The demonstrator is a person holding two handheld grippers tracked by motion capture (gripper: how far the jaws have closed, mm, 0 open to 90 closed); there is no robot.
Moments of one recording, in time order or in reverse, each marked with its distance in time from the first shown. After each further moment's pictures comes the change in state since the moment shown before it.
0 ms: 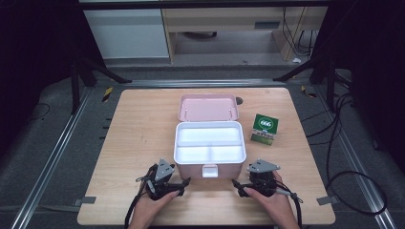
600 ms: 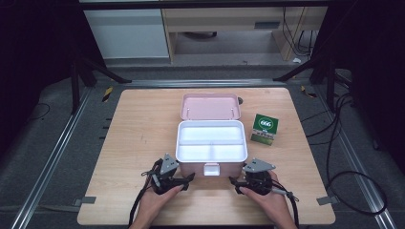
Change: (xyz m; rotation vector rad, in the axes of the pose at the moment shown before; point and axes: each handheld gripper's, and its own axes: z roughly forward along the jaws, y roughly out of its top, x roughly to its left) left arm 0.002 0.013 0.017 0.010 -0.023 0.005; right arm 0.004 0.005 0.006 -0.007 -0.005 -0.038
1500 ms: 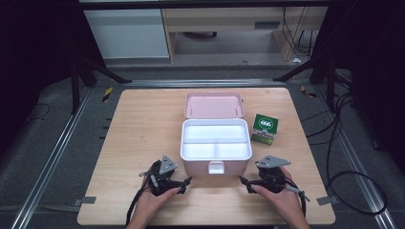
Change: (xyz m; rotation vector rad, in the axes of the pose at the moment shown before) left arm 0.018 -0.013 -0.010 0.112 0.045 -0.015; right arm -0.033 -0.005 -0.027 0.027 0.029 0.081
